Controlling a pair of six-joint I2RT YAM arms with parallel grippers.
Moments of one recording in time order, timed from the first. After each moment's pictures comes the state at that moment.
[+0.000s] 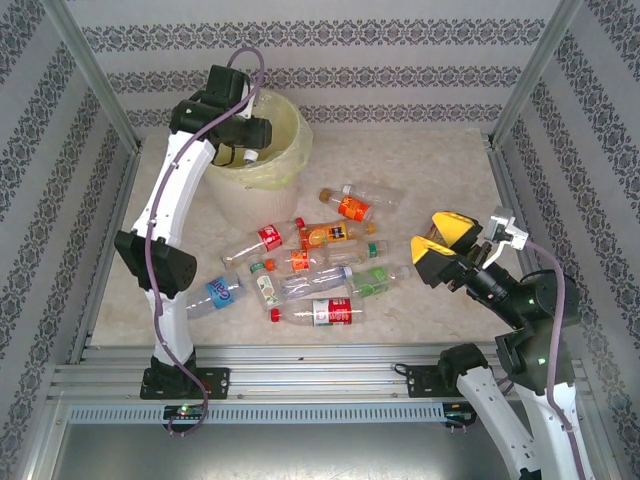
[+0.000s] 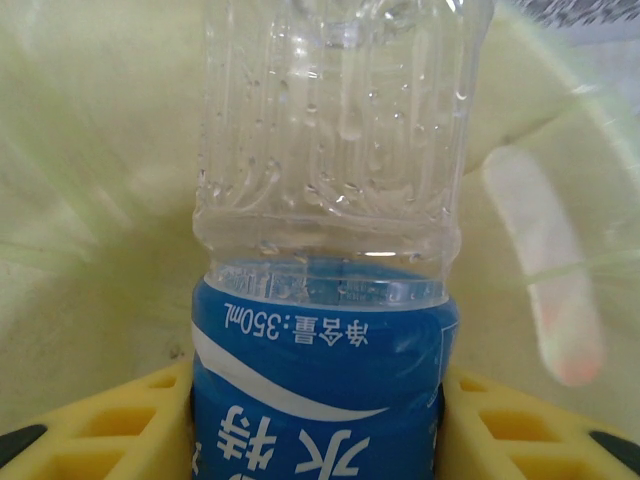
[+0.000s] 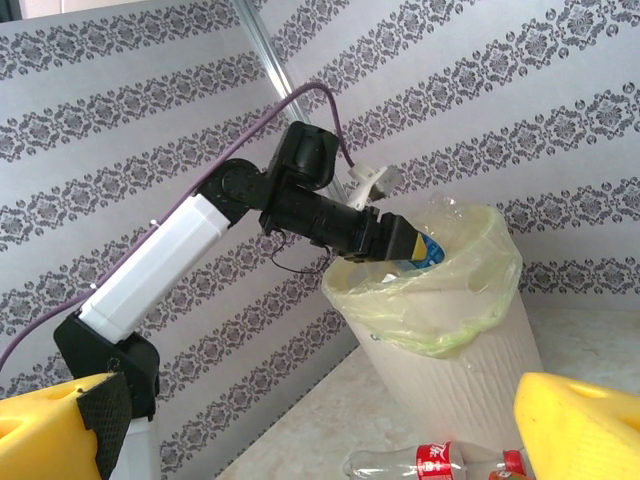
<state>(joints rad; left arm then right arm) -0.25 2.02 2.36 -1.18 0.02 -0.15 0.24 0.38 0.84 -0.22 -0.57 0.60</state>
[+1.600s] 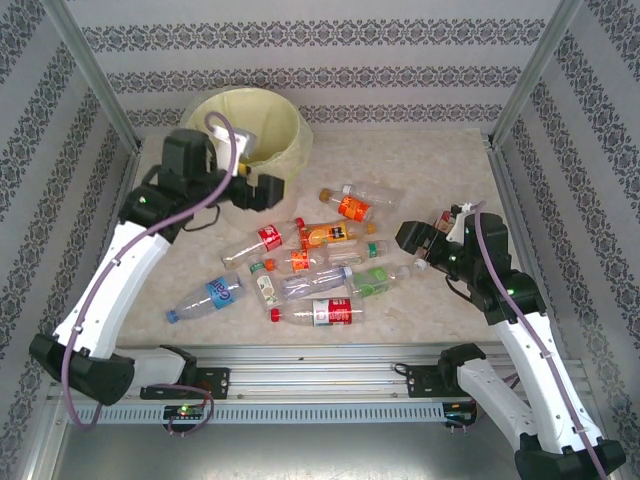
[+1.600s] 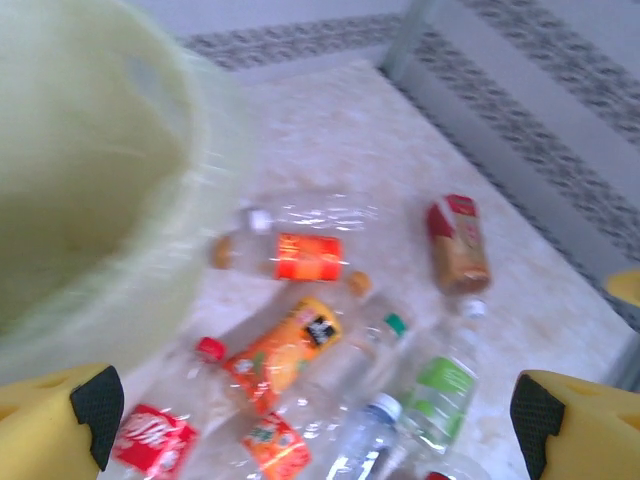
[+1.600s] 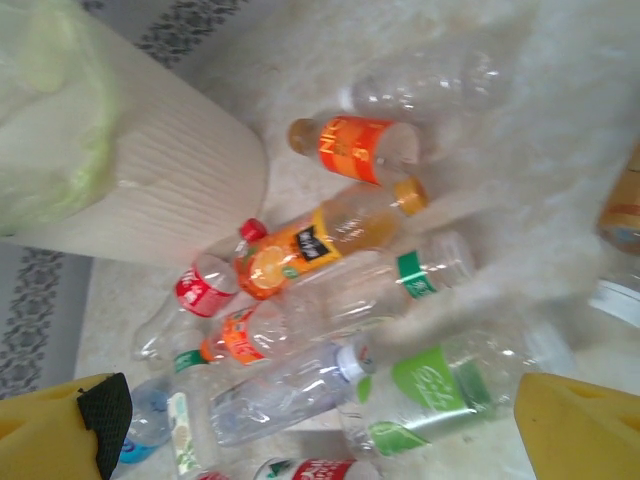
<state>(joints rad) -0.36 1.26 1.46 -0.71 0.40 -0.11 0.21 0.73 0.88 -0.76 -0.25 0.69</state>
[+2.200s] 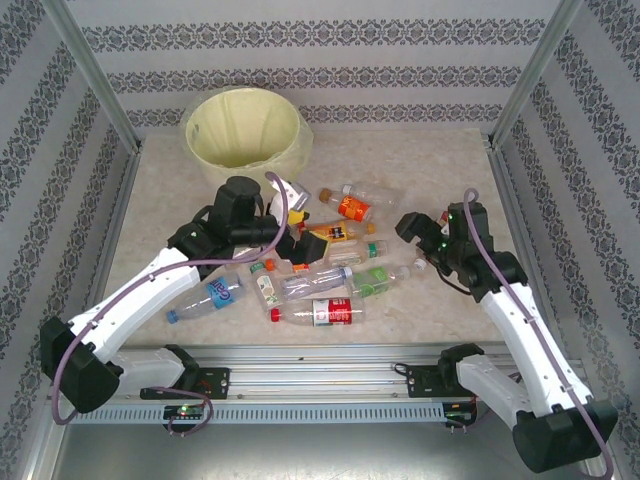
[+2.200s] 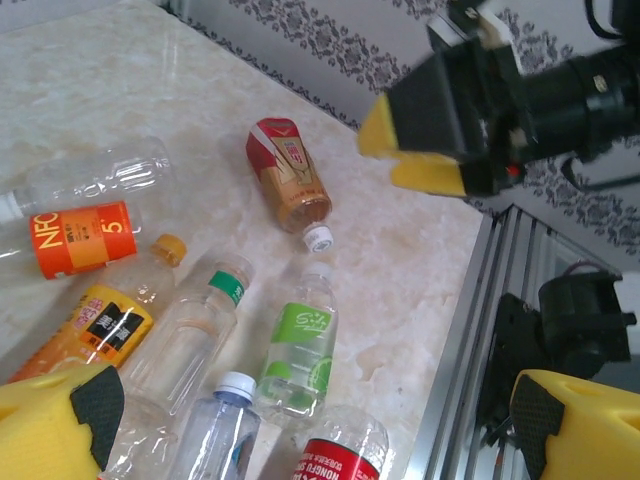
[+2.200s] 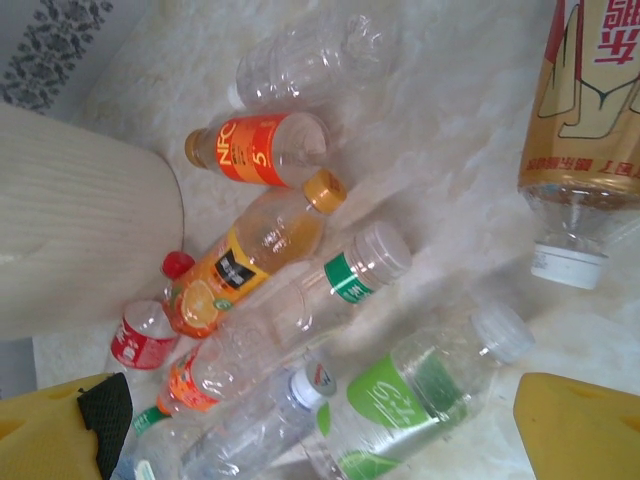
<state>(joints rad) -0.63 1.23 1.11 -0.36 0.51 -0.10 0.21 0.91 0.87 -0.72 -0.16 0.87</state>
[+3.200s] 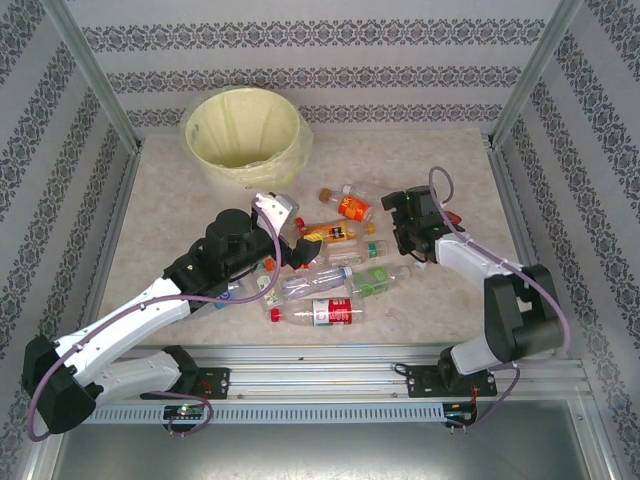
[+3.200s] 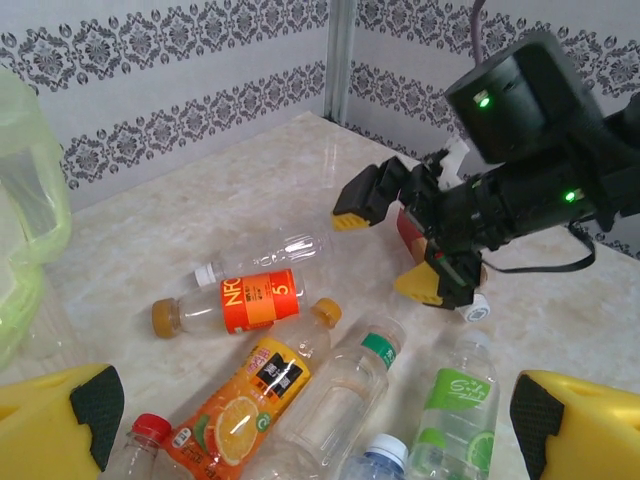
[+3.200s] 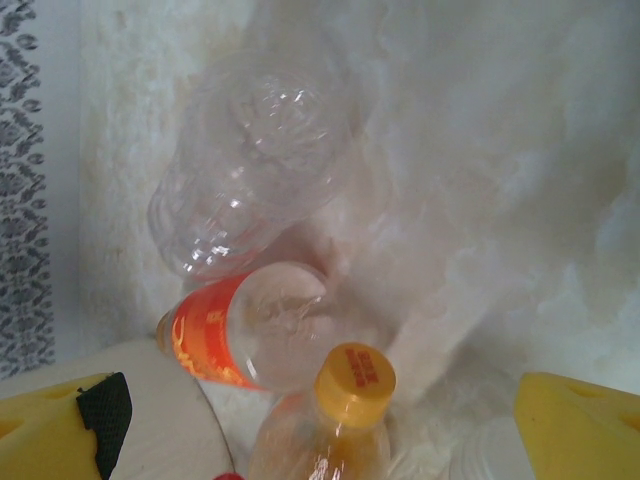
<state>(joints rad) -0.73 1.06 0.87 -0.07 0.04 -0.03 0.24 1.51 0.82 -0.09 -0.05 1.40</state>
